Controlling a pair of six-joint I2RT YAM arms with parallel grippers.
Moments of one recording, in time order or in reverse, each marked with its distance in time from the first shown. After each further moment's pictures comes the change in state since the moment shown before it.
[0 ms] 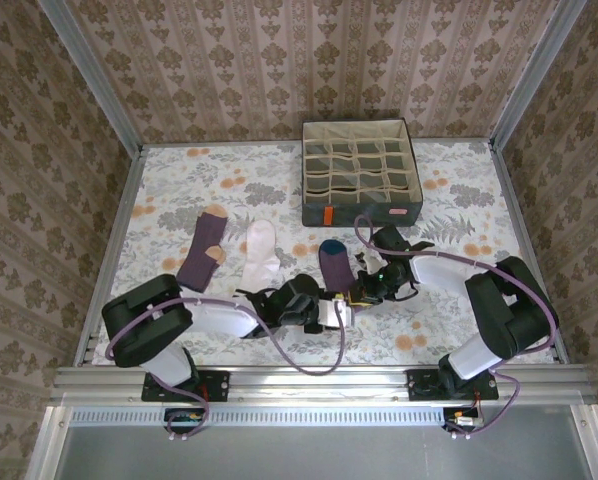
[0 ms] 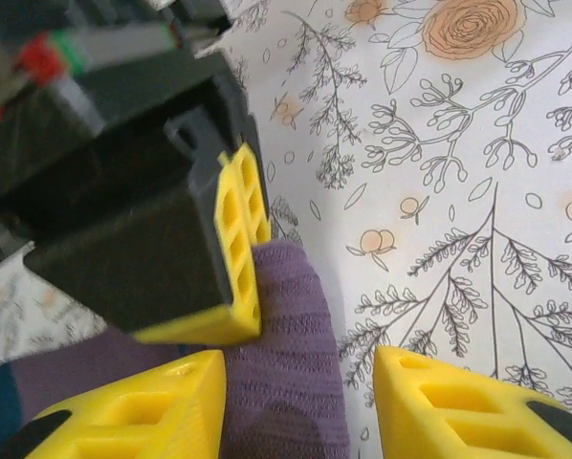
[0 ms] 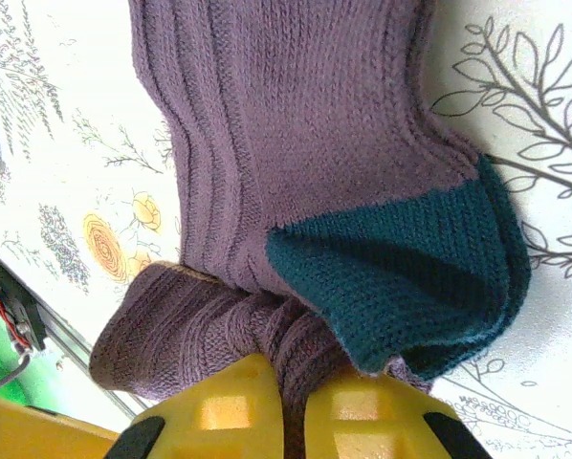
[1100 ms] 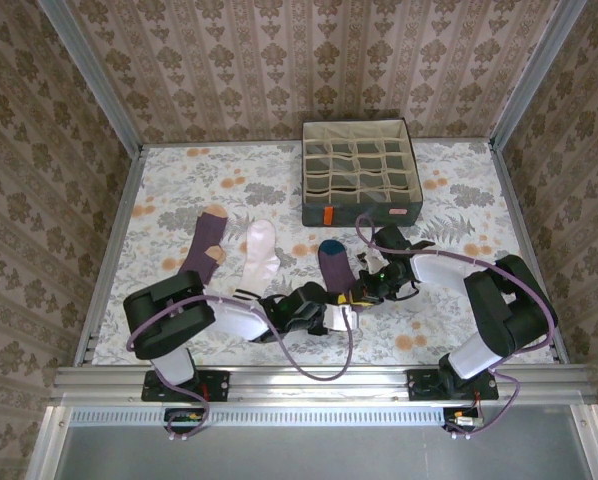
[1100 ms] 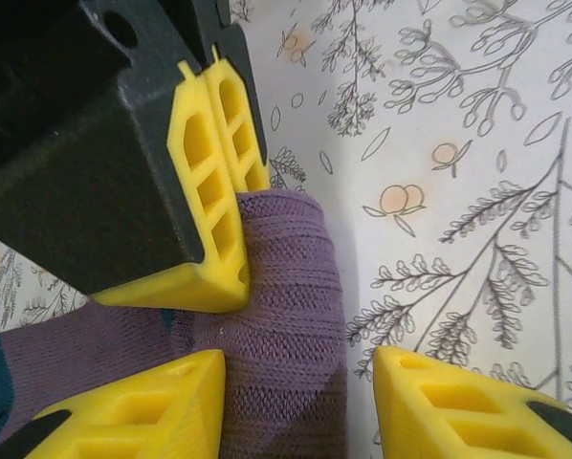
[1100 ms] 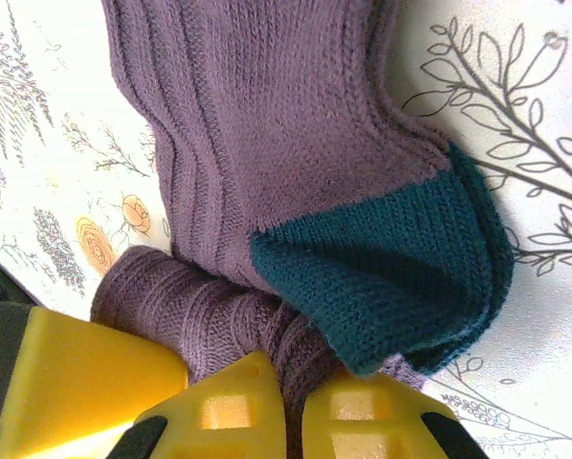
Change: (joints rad) left arm 0.002 0.109 0.010 0.056 -0.088 -0.035; right arm -0.010 0.006 -0.003 -0.003 -0.007 -0.002
